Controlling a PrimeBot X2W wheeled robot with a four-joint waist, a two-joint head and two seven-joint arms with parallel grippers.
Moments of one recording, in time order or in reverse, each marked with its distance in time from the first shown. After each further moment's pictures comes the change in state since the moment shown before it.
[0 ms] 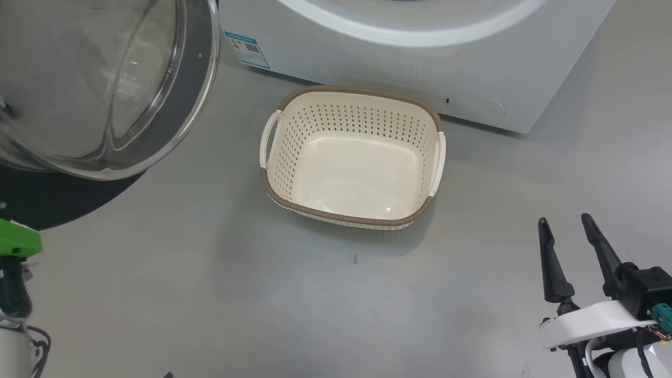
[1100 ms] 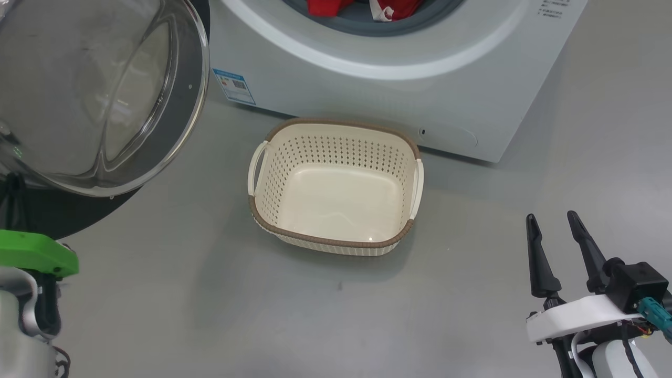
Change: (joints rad) left arm -0.013 0.003 -0.097 0.117 0.072 -0.055 -0.050; right arm -0.055 0.039 0.004 0.089 0.023 0.006 -0.045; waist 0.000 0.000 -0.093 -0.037
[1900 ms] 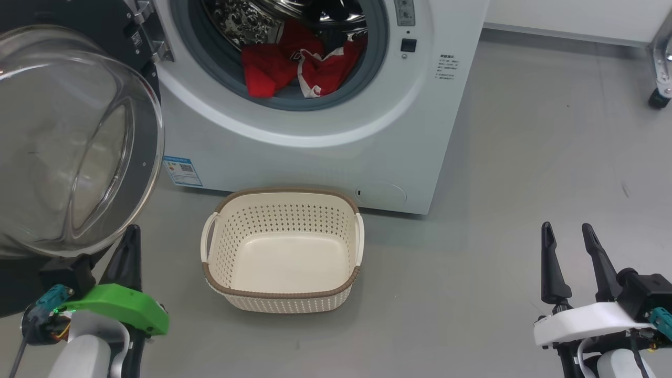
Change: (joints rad) left arm 0.183 -0.095 -0.181 -0.103 0.067 -0.061 -0.003; right arm 0.013 0.027 -0.041 0.043 0.043 0.000 -0.023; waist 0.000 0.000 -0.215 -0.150
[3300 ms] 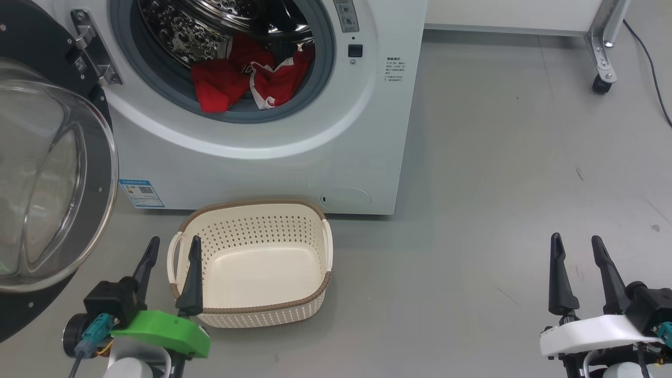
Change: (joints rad) left arm 0.128 -0.070 -0.059 -0.194 0.069 0.017 -0.041; right arm 0.054 0.006 -0.023 -0.030 0.007 -0.001 -0.009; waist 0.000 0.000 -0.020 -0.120
